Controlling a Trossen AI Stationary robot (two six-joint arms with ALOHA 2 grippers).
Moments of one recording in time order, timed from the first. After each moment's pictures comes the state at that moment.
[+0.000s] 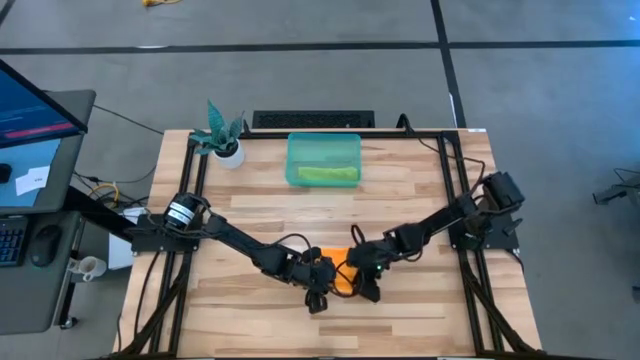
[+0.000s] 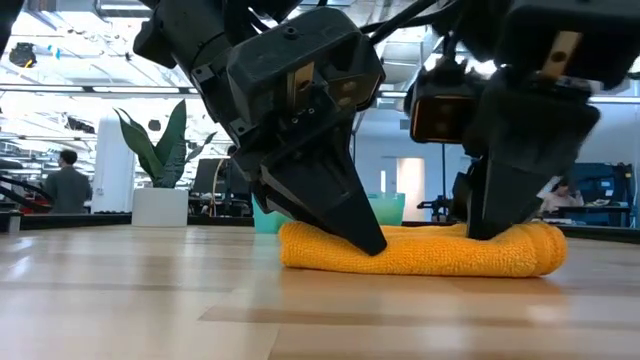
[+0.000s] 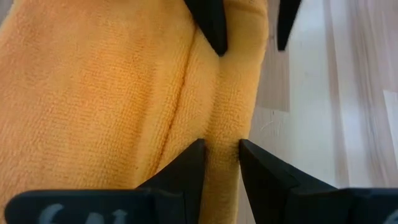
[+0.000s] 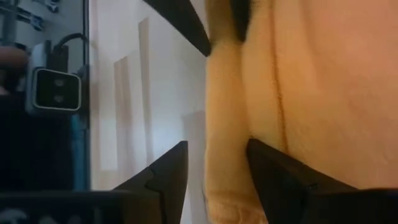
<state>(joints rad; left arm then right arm) -0.38 2.06 1.21 -0.07 -0.12 -0.55 0.35 1.78 0.76 0.15 -0.32 0.66</state>
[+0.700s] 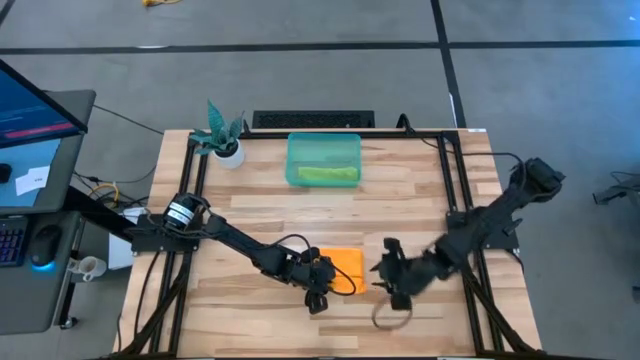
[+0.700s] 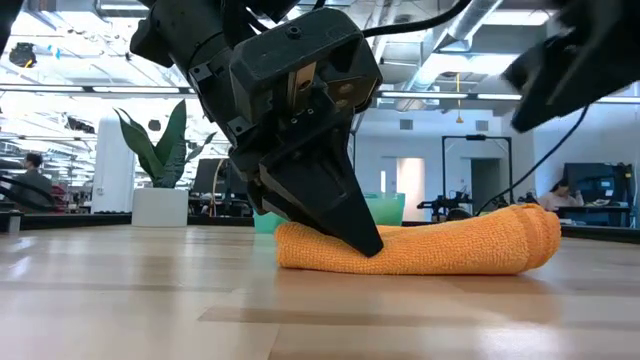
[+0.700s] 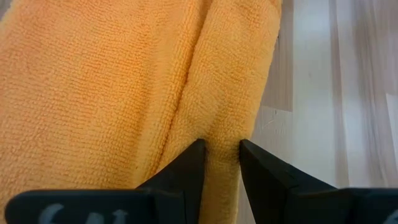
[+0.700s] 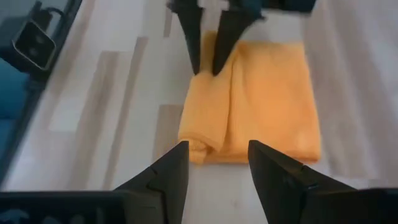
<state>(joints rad) -0.38 2.06 1.21 -0.07 -0.13 -0.58 0.64 1.41 0.75 -0.23 0.33 0.42</state>
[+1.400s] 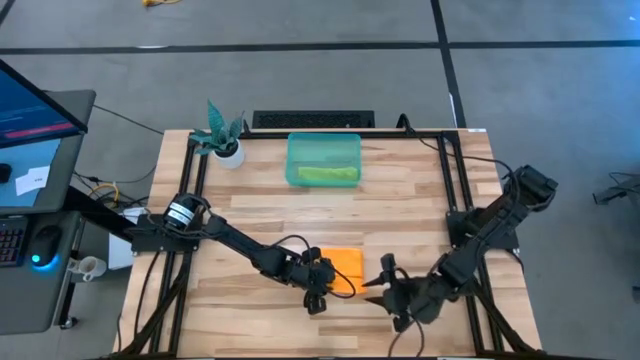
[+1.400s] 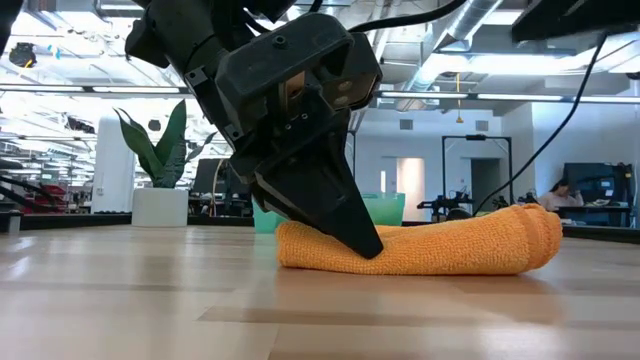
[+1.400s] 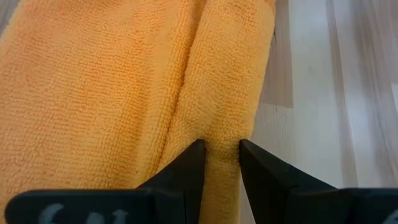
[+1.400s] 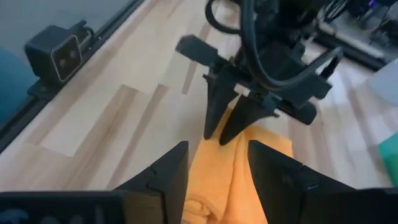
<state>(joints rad) -0.37 2.06 1.21 -0.05 -0.16 -0.51 0.82 1.53 0.82 -0.01 0.64 0.05</state>
